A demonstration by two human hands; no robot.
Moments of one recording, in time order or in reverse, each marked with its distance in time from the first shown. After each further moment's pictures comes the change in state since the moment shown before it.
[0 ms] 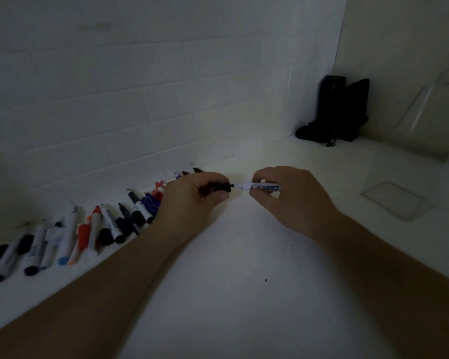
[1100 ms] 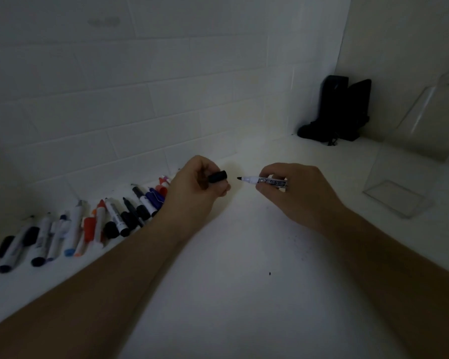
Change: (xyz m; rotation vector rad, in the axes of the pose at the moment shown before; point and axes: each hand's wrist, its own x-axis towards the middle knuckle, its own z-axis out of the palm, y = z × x) left_hand -0.001 -0.001 0.003 -0.529 0.037 -0.193; right_hand -0.001 -0.006 -0.009 0.053 0.026 0.081
